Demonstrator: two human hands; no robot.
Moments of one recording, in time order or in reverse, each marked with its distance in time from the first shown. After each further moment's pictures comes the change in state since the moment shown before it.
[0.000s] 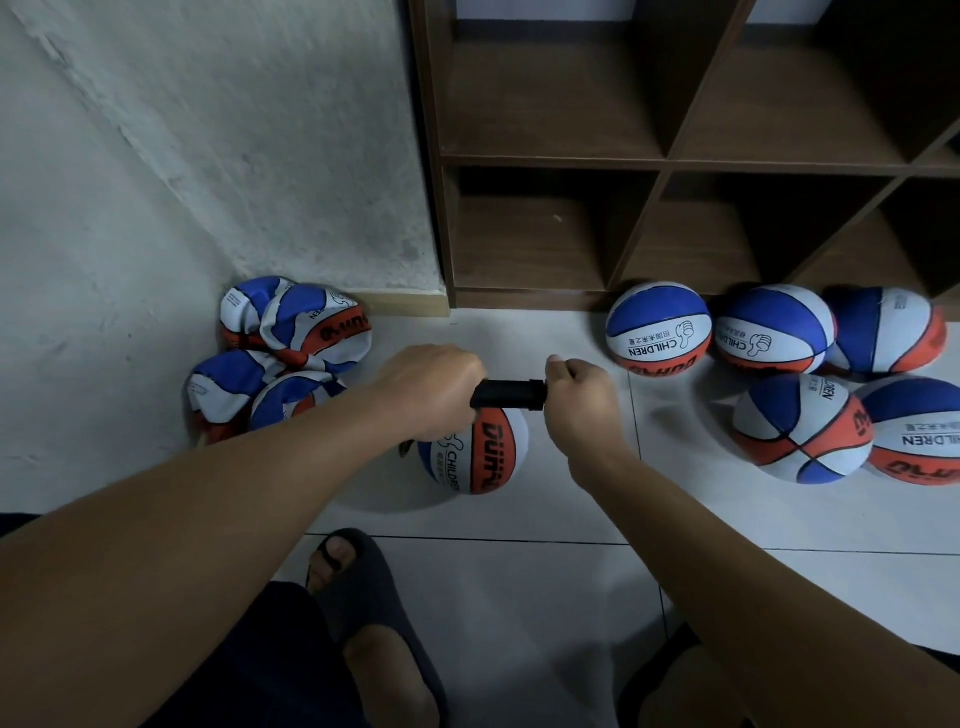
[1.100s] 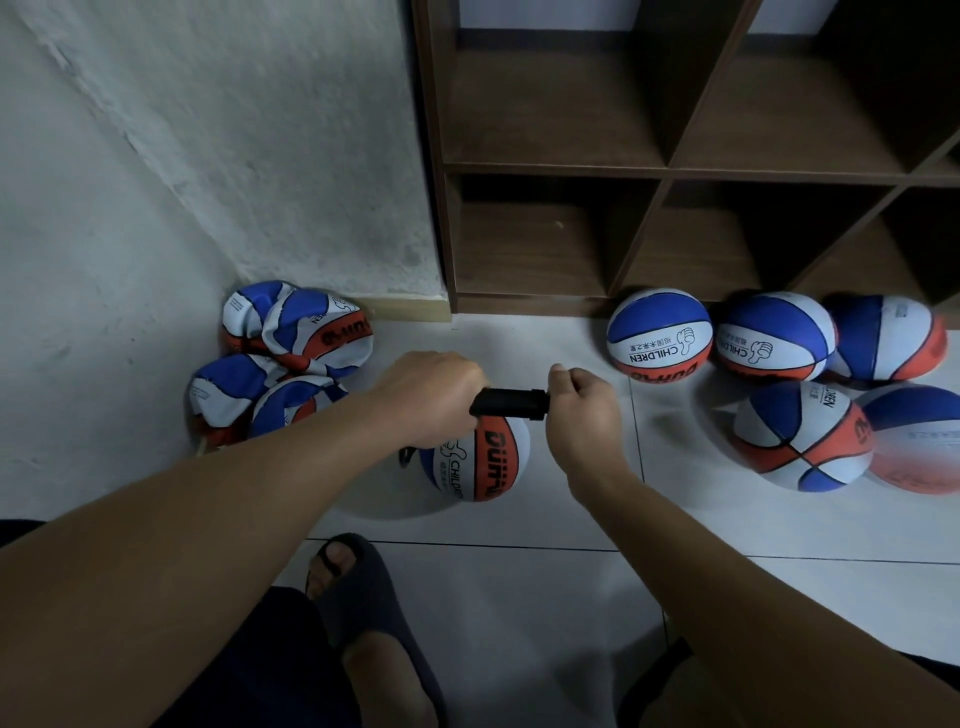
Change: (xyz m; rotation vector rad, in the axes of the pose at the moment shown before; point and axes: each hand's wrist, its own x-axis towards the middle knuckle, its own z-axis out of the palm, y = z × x) left_hand -0.001 -0.002 0.002 0.021 0.016 0.036; right_hand -0.008 0.005 0.003 0.042 0.060 -0.052
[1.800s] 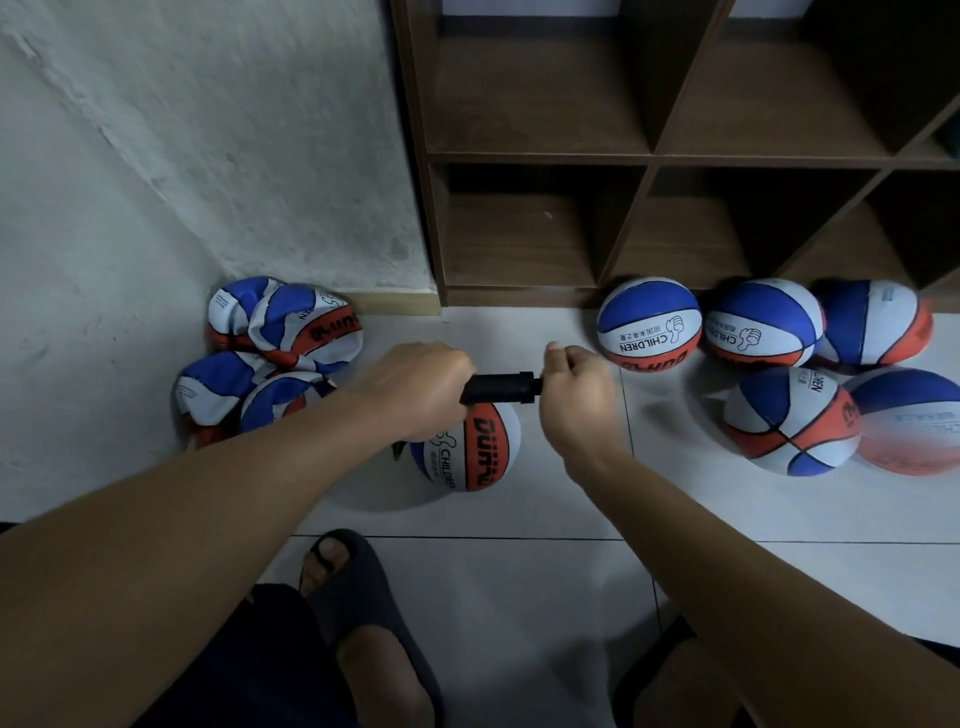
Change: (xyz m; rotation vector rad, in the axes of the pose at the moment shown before) left_hand 0.001 0.003 0.001 -0.021 0.042 -0.030; right_hand 0.005 -0.008 -0.009 -0.062 0.024 -0.052
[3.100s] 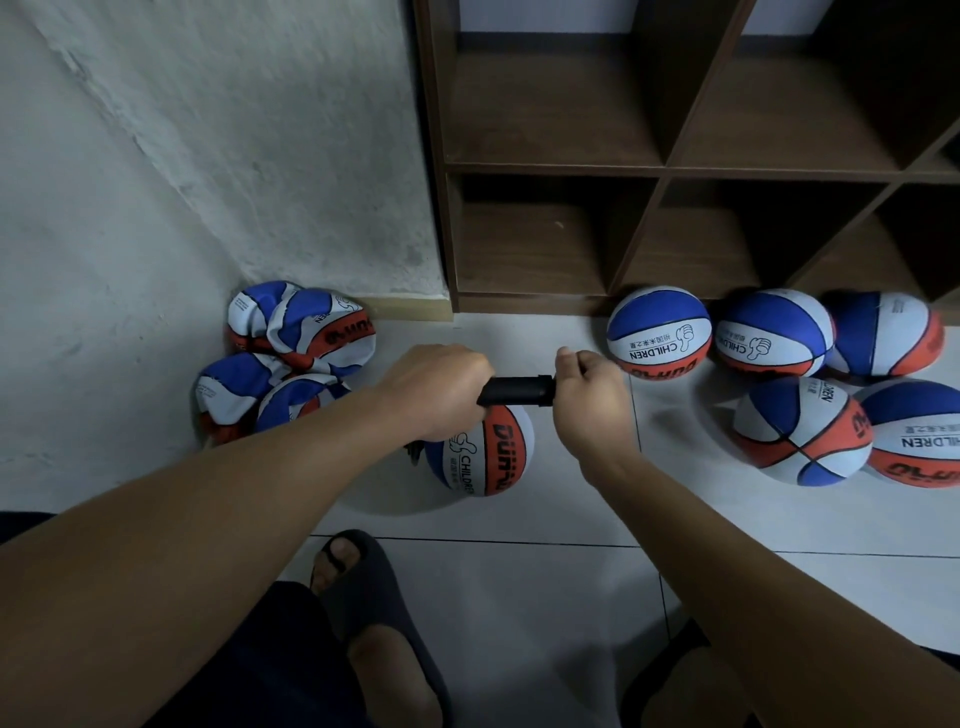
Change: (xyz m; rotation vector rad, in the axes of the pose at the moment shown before) left_hand -0.003 0.004 -0.007 -0.010 0.002 0.011; right_hand -0.001 -0.001 -0.002 -0.013 -0.020 -0.017
